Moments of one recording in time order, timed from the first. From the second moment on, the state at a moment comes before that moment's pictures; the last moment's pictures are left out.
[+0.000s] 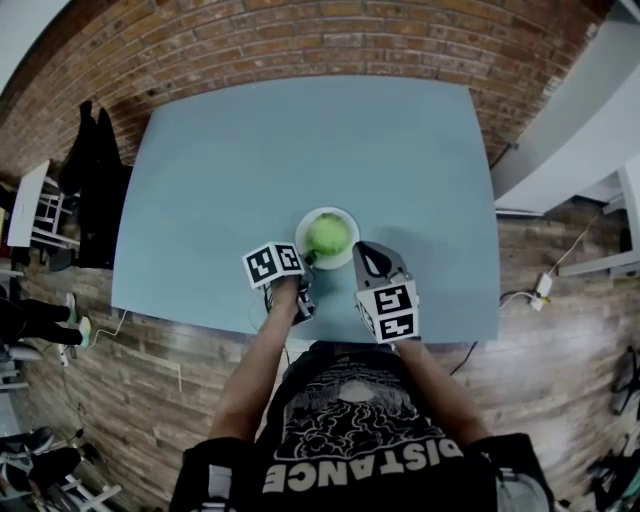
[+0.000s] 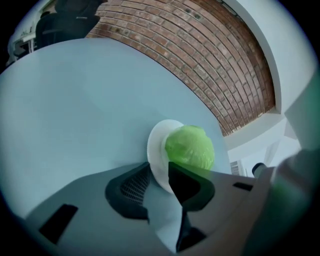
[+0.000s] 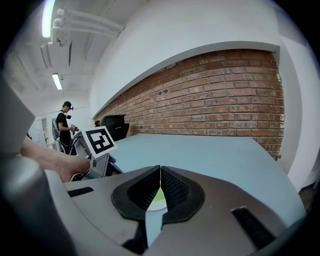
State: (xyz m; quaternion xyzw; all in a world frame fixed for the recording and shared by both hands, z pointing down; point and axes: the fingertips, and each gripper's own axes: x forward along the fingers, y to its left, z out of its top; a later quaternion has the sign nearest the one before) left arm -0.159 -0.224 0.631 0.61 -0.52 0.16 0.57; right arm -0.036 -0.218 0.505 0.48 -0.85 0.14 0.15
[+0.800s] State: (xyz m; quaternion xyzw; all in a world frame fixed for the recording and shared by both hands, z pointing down) left arm -0.151 -0.221 0.568 0.71 -0.55 0.19 0.40; right arm -0.046 -0.219 0.494 0.46 -0.87 0.14 0.14
